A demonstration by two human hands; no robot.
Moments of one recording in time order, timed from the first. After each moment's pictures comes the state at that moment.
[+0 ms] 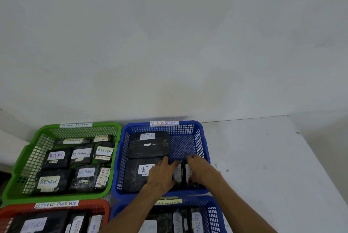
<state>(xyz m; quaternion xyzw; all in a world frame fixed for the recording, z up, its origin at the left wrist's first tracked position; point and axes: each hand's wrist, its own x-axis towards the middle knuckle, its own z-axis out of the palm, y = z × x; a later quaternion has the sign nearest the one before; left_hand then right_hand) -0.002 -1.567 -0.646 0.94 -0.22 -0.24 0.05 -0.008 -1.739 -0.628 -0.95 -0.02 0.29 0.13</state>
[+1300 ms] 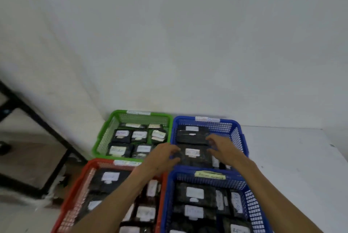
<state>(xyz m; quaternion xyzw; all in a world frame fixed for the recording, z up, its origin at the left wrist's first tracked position) -0.056 -1.379 -0.521 0.94 -0.21 -0.12 0.24 -0.053 -1.648 -0.514 -0.96 -0.07 0.14 0.25</state>
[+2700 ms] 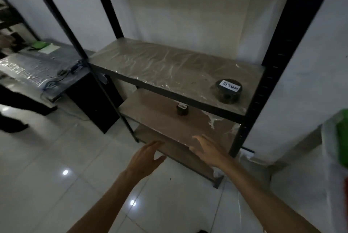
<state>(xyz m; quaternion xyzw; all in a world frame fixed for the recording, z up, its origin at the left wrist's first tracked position) -0.294 -0.431 -0.529 0.97 0.10 -0.06 0.21 -0.166 -0.661 -0.538 -0.90 -0.27 0.25 0.24</state>
